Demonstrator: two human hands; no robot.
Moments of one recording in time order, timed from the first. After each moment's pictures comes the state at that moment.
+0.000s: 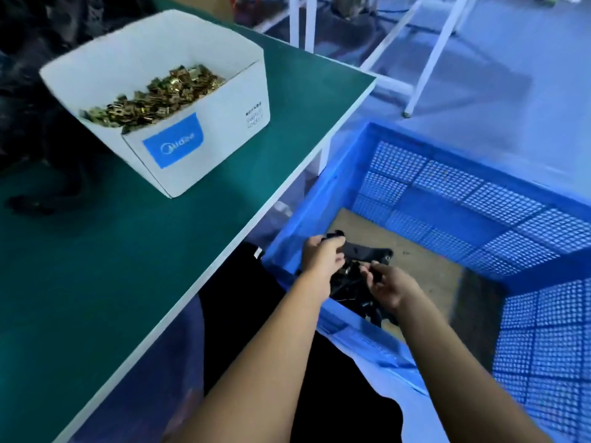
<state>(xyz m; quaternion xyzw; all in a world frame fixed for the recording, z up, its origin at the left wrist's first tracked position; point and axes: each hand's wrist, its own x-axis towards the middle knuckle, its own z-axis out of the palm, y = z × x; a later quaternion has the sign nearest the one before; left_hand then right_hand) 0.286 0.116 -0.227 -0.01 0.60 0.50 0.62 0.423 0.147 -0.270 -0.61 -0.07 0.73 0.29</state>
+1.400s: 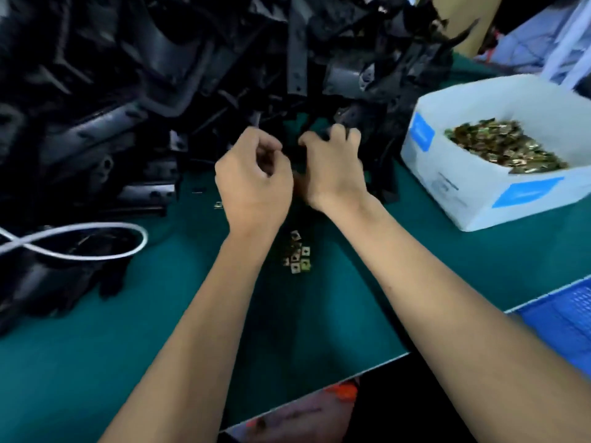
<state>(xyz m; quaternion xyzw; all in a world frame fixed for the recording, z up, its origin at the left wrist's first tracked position) -0.022 -0.141 -0.043 0.21 0.80 0.52 -0.20 -0.004 -0.025 -0.044 -0.22 -0.95 0.14 0.13</state>
